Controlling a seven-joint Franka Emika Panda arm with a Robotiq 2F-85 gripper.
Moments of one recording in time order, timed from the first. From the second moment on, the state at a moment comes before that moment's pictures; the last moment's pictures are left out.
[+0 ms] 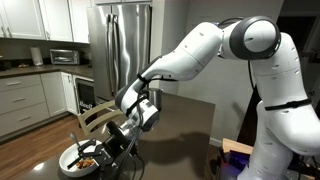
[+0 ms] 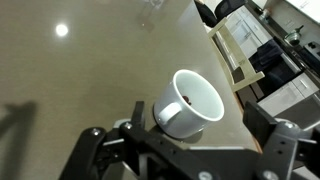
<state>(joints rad) 0.21 0.46 0.18 -2.09 1.87 2.25 -0.01</state>
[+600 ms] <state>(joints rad) 0.21 0.59 0.18 -2.01 2.04 2.12 0.04</state>
